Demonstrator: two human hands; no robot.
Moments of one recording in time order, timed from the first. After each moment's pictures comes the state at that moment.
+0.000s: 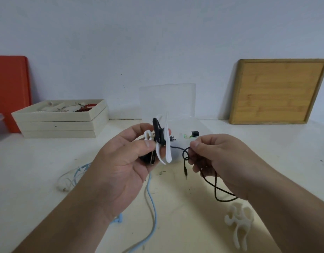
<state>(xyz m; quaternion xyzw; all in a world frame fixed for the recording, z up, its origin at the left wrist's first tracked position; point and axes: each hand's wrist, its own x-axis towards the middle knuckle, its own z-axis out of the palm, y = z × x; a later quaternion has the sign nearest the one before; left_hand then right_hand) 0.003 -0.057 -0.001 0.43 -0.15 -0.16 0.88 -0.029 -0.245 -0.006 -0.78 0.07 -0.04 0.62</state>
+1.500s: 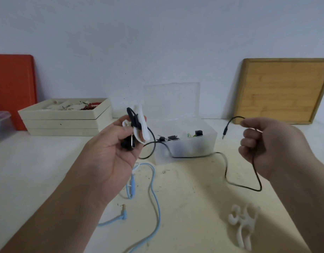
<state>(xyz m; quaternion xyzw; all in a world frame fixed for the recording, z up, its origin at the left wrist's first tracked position) 0.016 -0.045 0.007 0.34 -0.05 -0.08 0.94 -0.023 -0.292 0.007 -0.52 0.28 -0.21 0.78</state>
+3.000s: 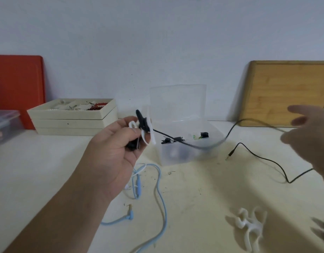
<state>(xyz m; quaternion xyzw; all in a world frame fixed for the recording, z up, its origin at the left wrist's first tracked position) 0.021 -0.036 0.005 0.41 -0.06 -0.05 0.91 -0.033 -0.358 0.012 -0.87 0.29 -0.29 0.29</state>
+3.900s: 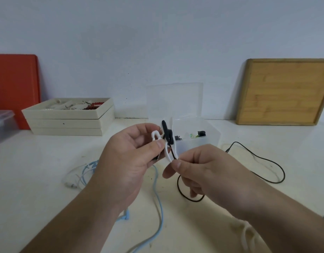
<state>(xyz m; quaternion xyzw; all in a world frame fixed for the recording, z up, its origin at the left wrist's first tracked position) 0.008 -0.052 -0.011 0.59 -0.16 -0.02 0.79 -0.043 -0.212 -0.007 -0.82 -0.03 0.05 0.56</state>
